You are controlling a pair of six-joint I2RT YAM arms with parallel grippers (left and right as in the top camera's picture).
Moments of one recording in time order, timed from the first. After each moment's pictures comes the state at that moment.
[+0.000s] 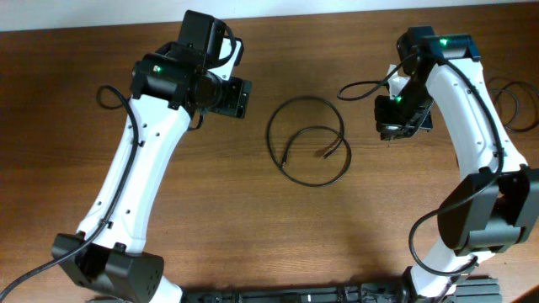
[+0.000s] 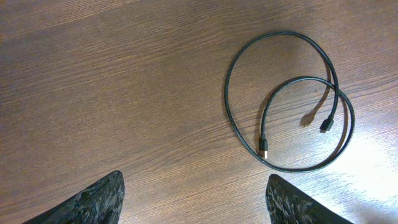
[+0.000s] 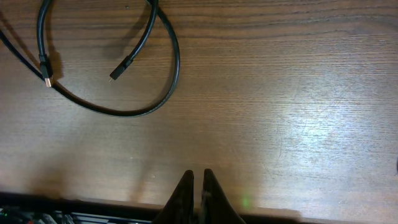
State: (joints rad) left arm -0.34 1.73 1.84 -1.20 0.04 -0.03; right arm 0.03 1.87 1.71 -1.50 -0.17 0.11
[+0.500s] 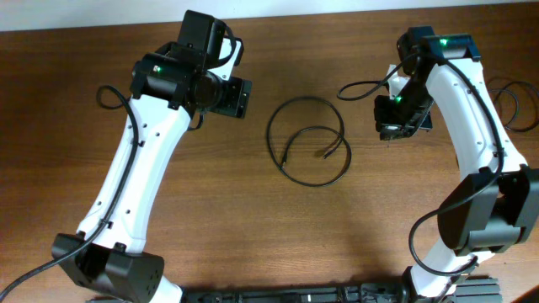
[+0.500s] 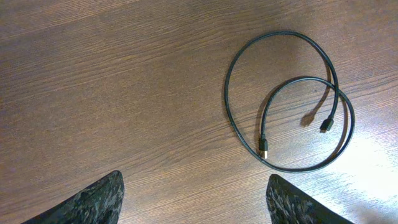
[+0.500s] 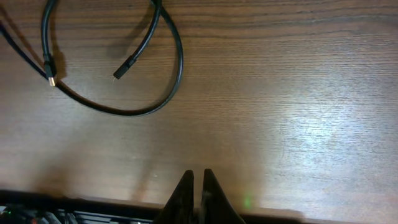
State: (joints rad) left arm -0.34 1.73 1.84 -1.20 0.04 -0.03; right arm 0.03 1.87 1.71 -1.50 -0.18 0.11
